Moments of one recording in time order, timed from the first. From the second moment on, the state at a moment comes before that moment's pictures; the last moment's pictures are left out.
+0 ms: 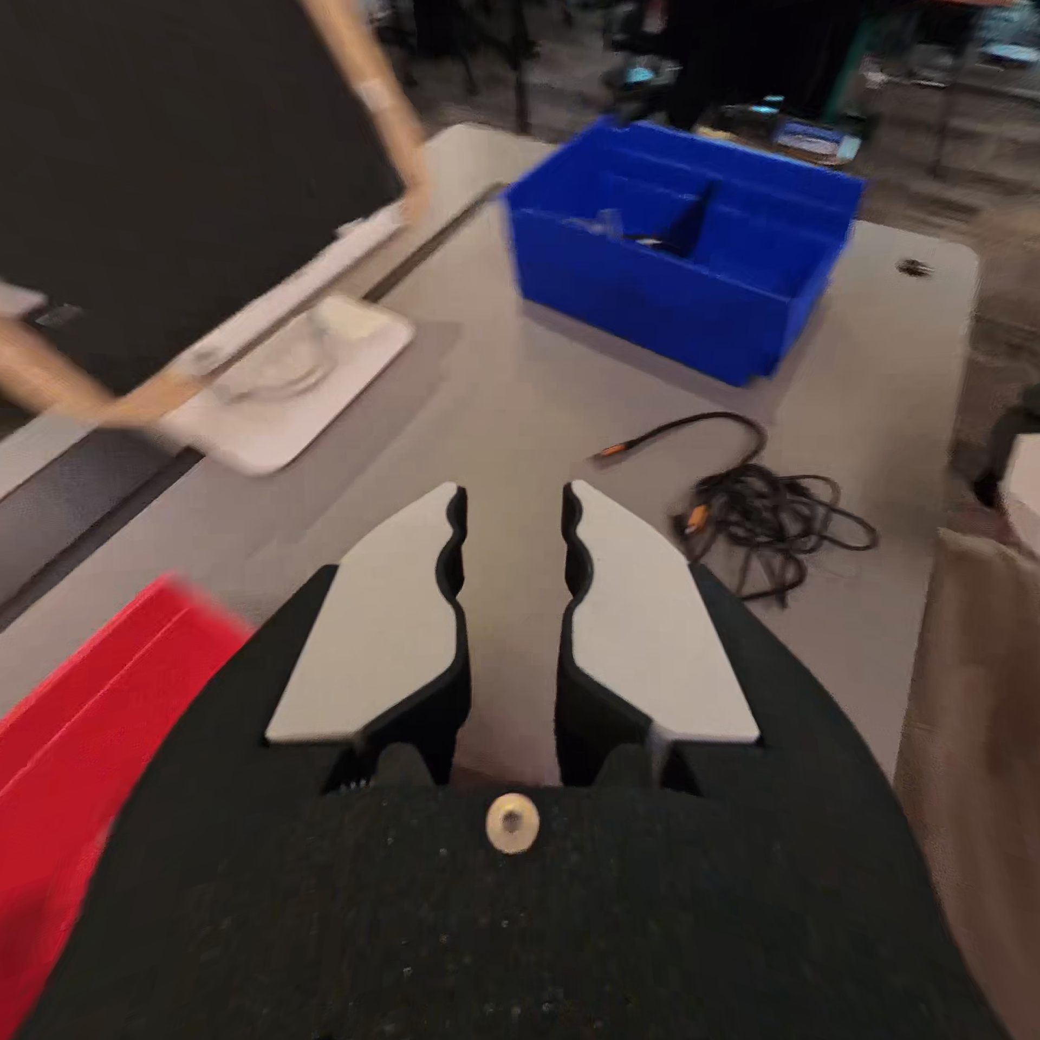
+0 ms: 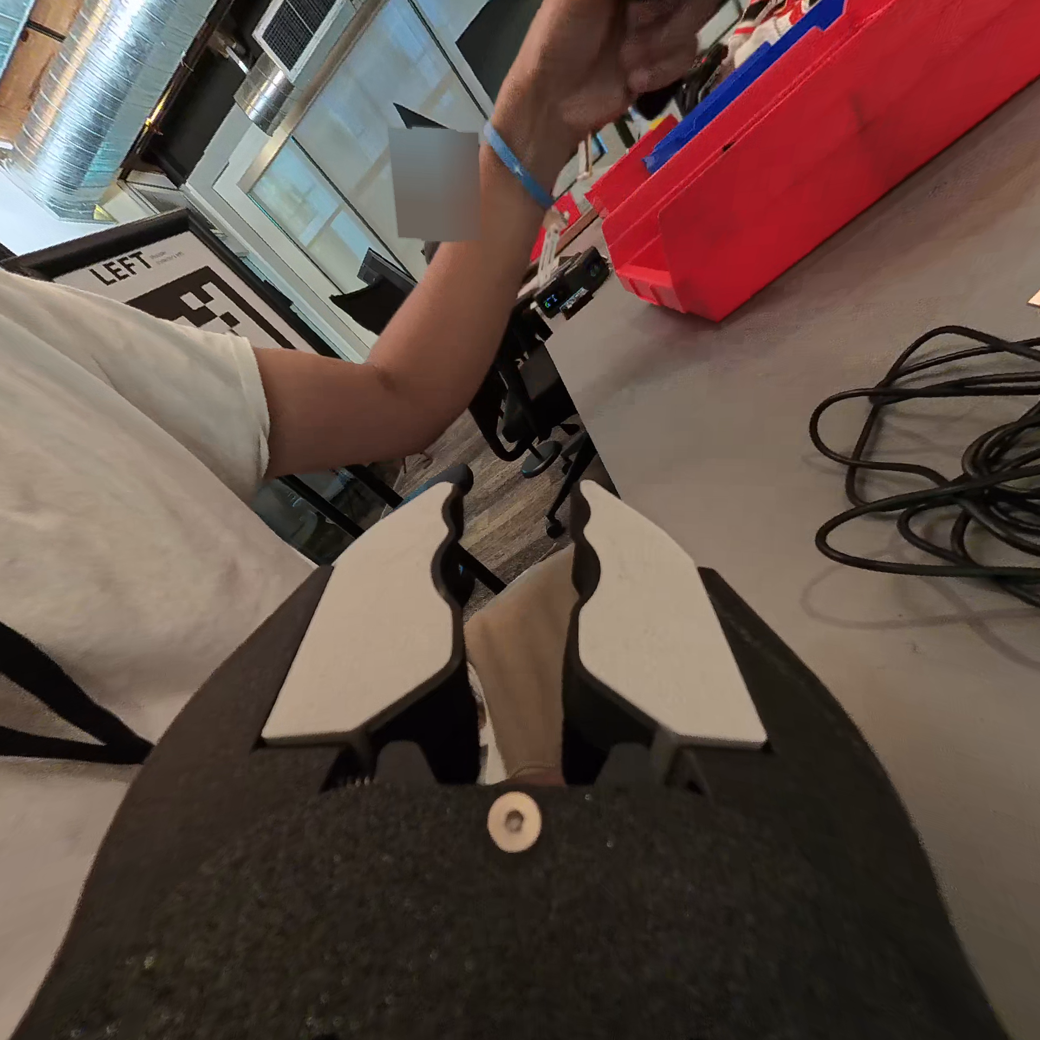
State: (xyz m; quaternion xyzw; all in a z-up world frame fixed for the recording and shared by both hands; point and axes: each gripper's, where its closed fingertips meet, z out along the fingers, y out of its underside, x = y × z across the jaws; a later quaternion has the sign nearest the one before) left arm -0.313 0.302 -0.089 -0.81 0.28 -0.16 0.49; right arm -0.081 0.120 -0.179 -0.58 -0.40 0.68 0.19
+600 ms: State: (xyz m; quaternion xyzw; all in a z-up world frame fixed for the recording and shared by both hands) left arm -0.524 0.360 -0.257 -0.91 -0.34 -0.16 0.16; right arm -0.087 0.116 -0.185 -0.59 -0.41 0.67 0.19
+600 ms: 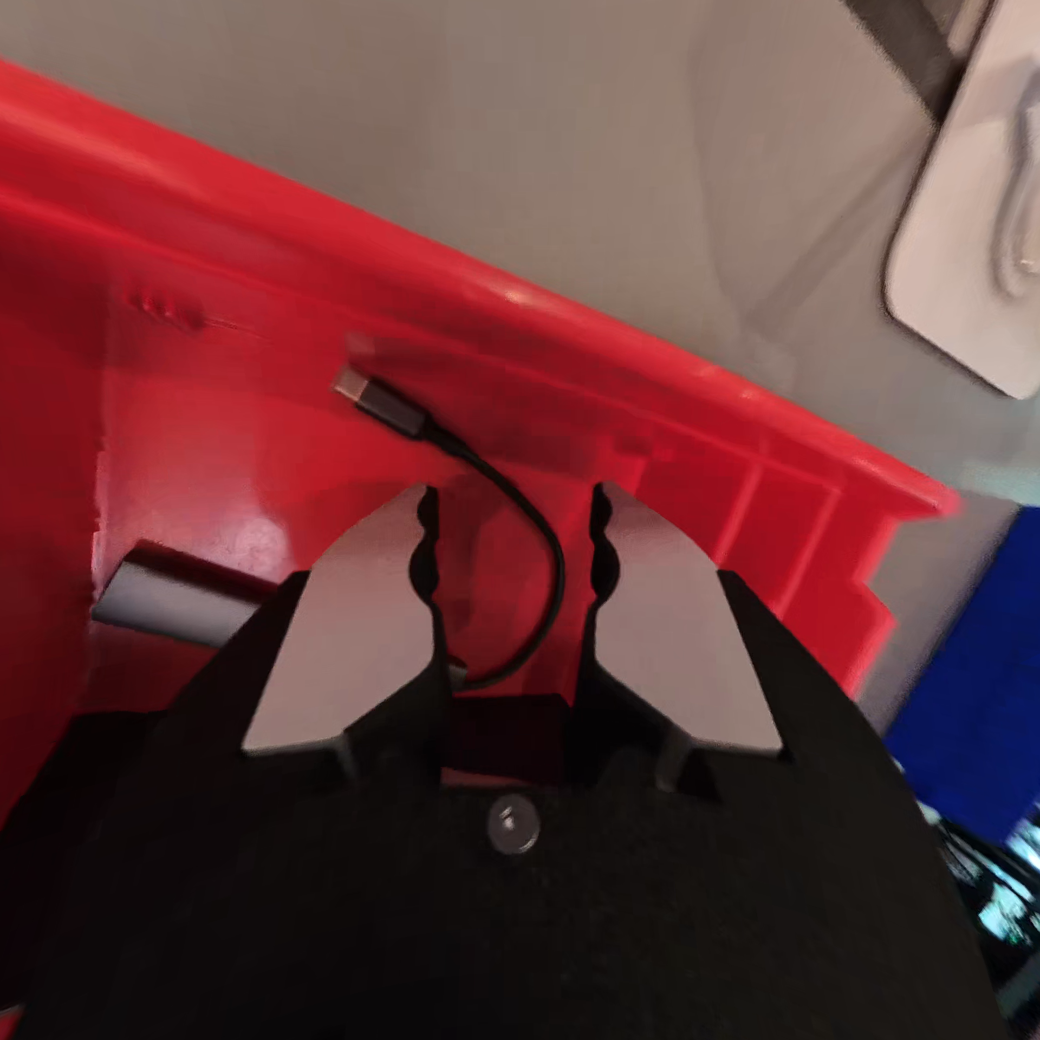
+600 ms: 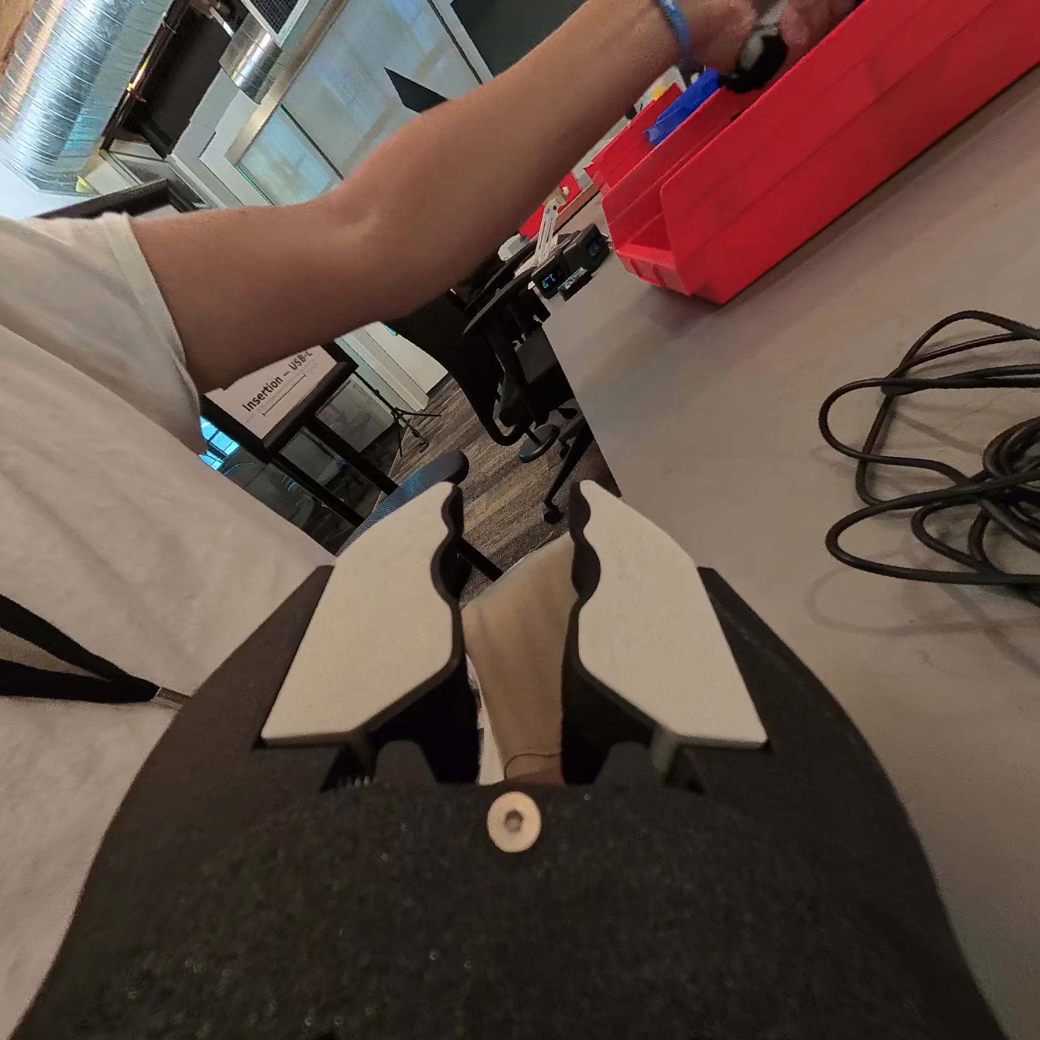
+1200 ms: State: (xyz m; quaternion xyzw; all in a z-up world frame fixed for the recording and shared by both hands) left arm -0.522 0.363 -0.260 -0.89 -0.41 -0.10 0.18; right arm -0.084 0.111 -0.177 -0.57 -0.41 0.69 0.18
